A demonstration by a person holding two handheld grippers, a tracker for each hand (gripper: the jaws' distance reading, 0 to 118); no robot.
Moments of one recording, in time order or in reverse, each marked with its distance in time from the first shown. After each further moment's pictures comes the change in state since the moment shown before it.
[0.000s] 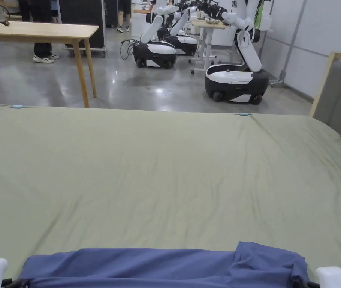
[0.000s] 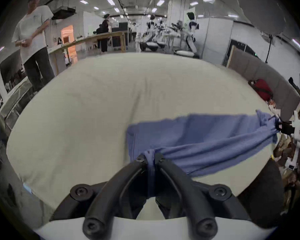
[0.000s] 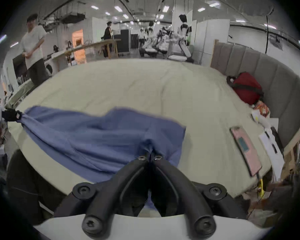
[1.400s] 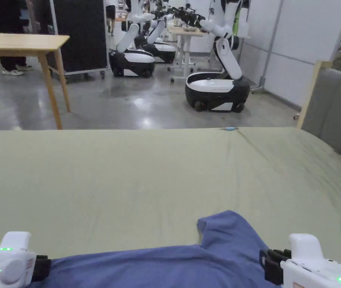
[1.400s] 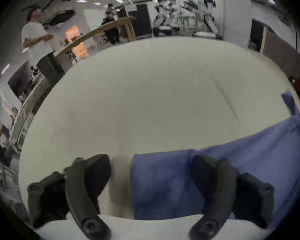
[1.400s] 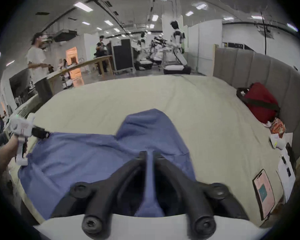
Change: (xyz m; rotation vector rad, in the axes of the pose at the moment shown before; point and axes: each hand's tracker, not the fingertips) left arm 0.017 0.191 -0.245 -0.126 0.192 -0.062; right arm 0.015 0.174 -0.120 0.088 0.007 -0.147
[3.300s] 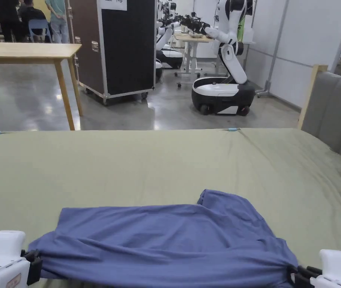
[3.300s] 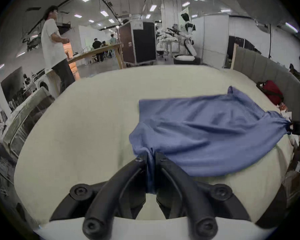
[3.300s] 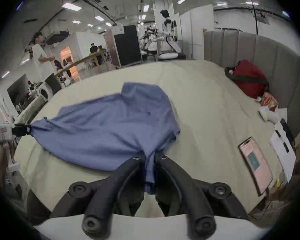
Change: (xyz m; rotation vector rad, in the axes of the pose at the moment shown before) left arm -0.011 -0.086 0.204 0.289 -0.149 -0.005; right arm 0.029 -0.063 0.116 0.015 0.047 -0.031
